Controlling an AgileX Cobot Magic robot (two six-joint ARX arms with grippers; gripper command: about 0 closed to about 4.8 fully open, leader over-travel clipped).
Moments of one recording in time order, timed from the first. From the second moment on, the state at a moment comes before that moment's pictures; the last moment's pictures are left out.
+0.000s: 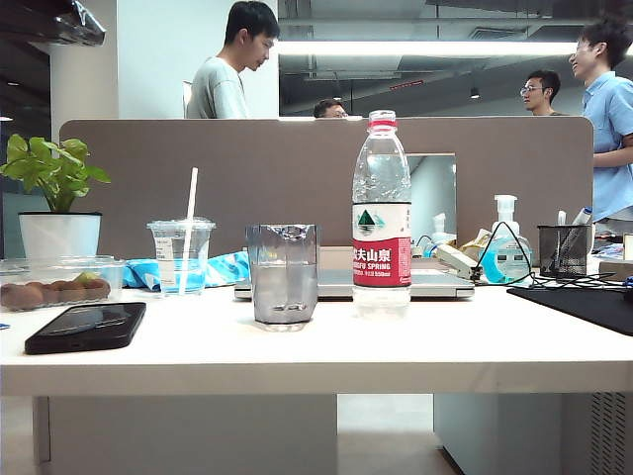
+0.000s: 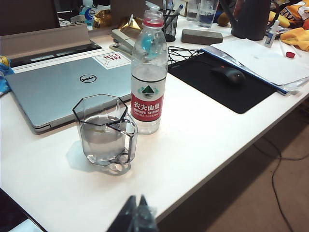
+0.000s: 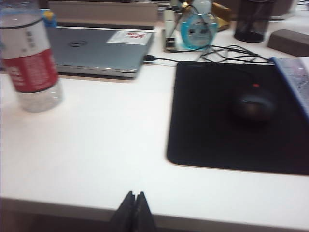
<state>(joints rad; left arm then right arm) -0.53 0.51 0.46 -0.13 0.20 -0.02 0.02 0.00 0.01 -0.17 -0.03 -0.03</state>
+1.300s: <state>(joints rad) -0.09 0.31 0.20 0.02 0.30 0.04 0.02 0.00 0.01 -0.17 0.00 -0.03</state>
